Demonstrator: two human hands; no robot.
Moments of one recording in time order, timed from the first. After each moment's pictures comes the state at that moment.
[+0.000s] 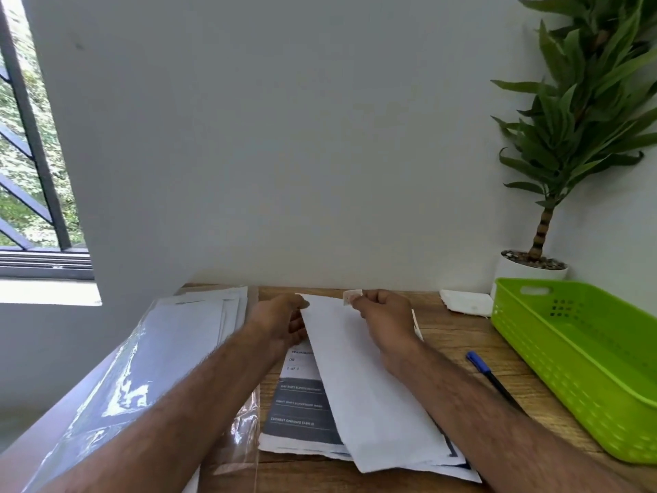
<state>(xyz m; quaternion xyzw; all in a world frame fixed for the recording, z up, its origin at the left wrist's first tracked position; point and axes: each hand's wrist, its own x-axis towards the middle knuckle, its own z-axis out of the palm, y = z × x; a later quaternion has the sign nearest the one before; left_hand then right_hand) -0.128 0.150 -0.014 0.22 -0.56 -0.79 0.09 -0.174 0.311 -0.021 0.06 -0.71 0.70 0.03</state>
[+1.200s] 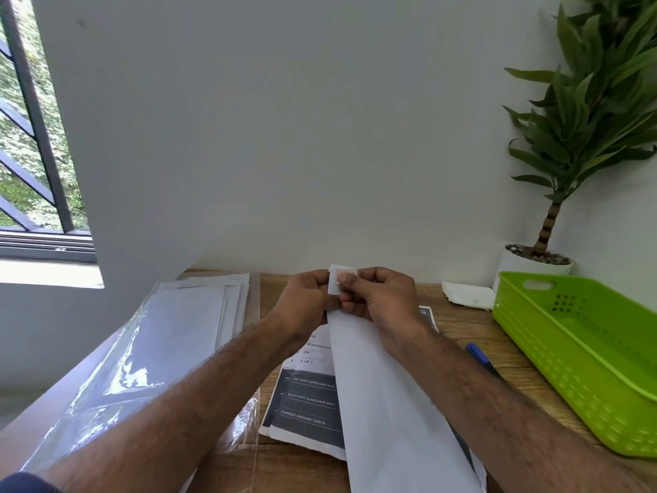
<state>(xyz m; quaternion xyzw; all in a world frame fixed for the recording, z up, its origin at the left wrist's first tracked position) -0.114 0.184 -0.003 -0.02 -0.64 -0.76 0.09 -0.153 0.310 0.005 0.10 -0.61 0.78 -0.04</state>
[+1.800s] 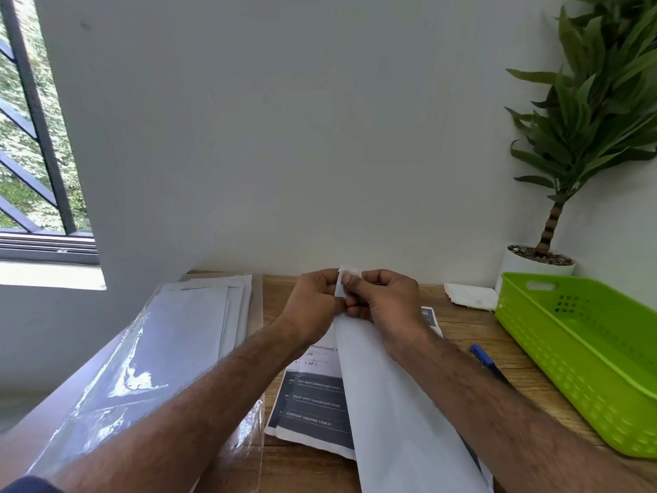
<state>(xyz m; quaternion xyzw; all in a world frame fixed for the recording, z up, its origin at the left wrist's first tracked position) -0.110 0.188 -0.001 -0.05 -0.70 -0.71 0.12 -0.154 0.307 0.000 0.11 -0.62 0.77 -0.01</state>
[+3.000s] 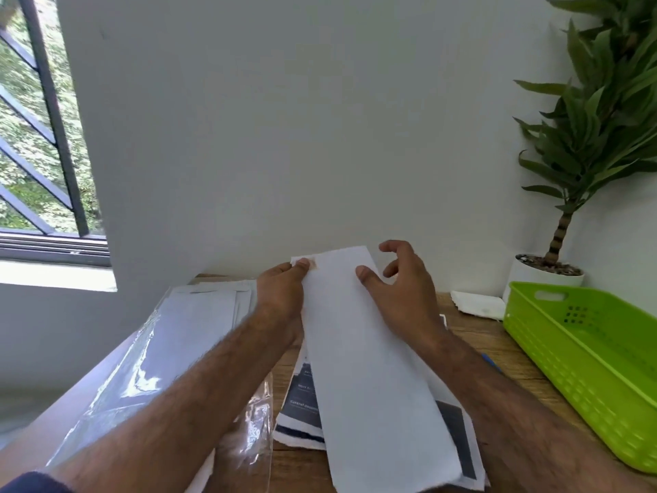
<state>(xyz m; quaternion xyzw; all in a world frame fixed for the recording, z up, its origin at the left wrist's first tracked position) -0.119 0.154 0.011 0.17 -0.52 -0.80 0.24 -0.151 0.319 0.026 0.20 -0.83 0.48 0.21</state>
